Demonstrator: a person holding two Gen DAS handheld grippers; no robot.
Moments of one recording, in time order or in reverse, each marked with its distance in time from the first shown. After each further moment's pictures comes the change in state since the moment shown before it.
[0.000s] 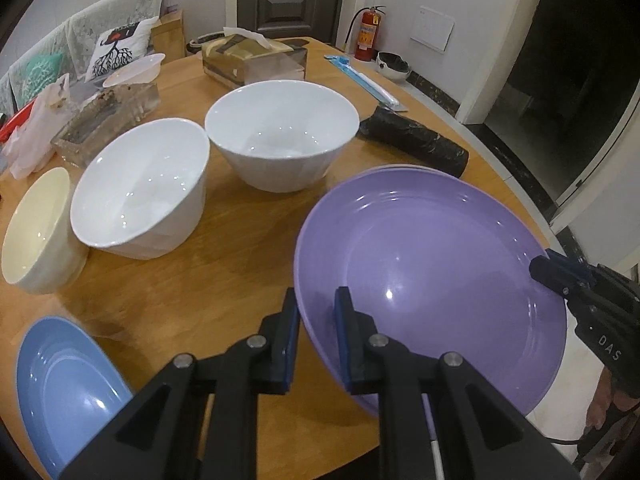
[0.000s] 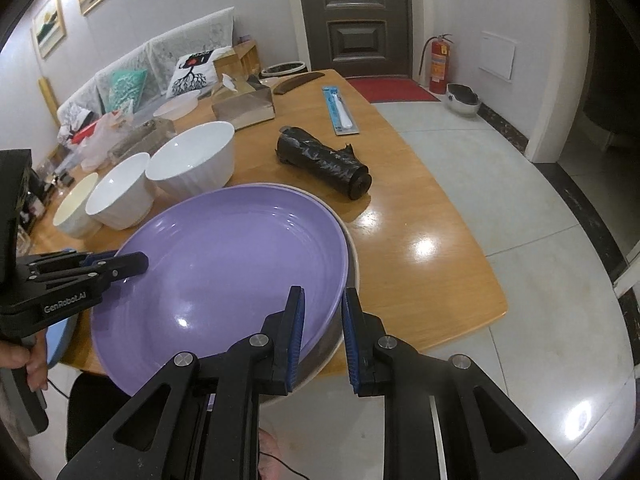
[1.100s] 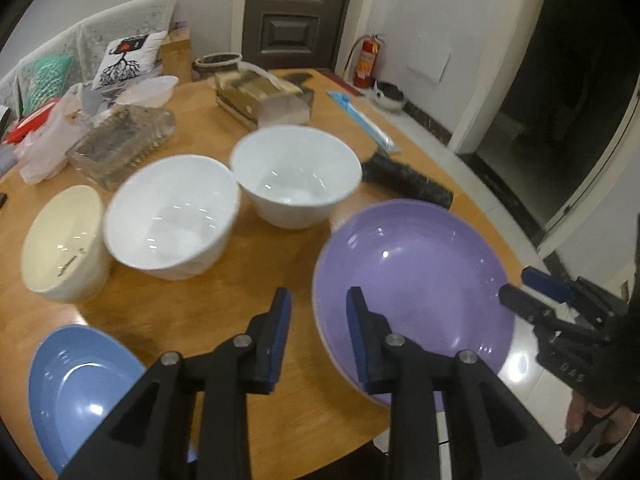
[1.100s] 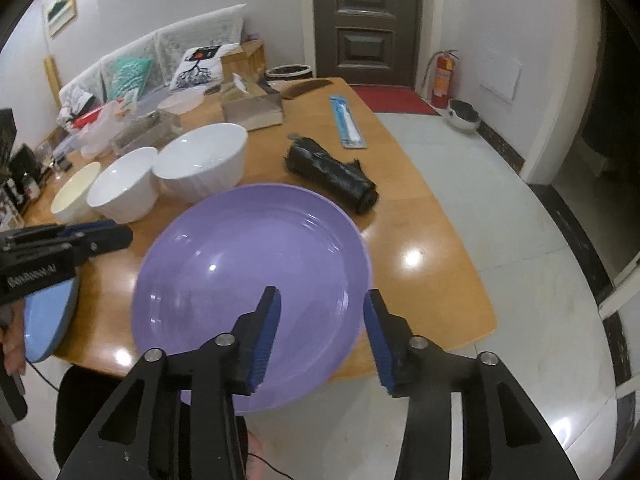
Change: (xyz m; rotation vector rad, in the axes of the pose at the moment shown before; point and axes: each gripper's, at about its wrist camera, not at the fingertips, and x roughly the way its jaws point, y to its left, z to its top) left arm -0.046 0.022 0.008 -0.048 -0.108 -0.051; right arm -0.010 0.030 0.013 -0.090 -0.025 -0.035
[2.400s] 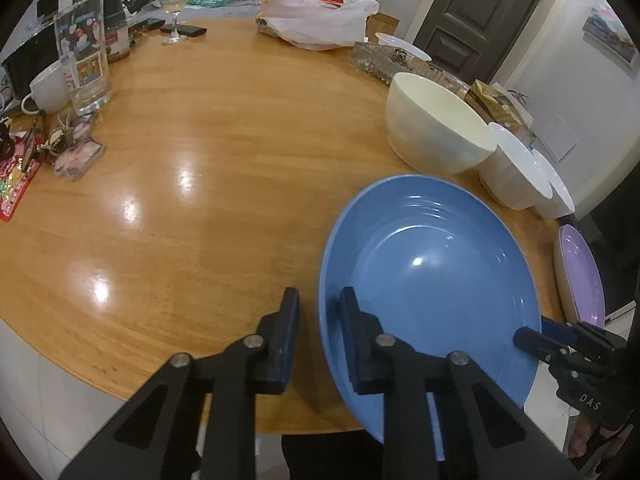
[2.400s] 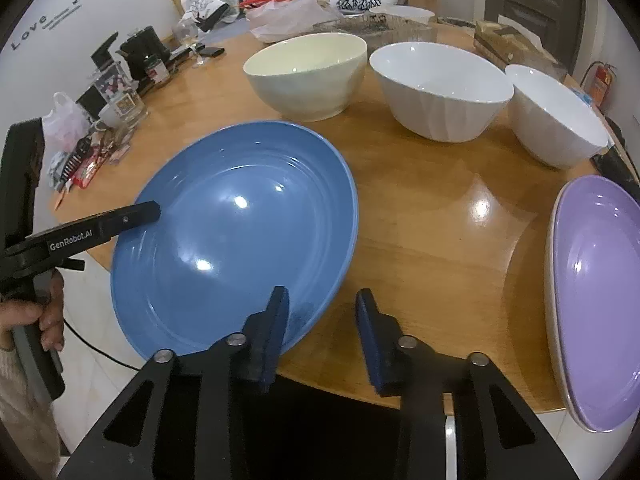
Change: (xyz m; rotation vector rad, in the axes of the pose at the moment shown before) left arm -0.075 0.246 -0.152 -0.461 0.013 0.215; right arm 0.054 0.244 -0.031 -0.269 0.233 0.382
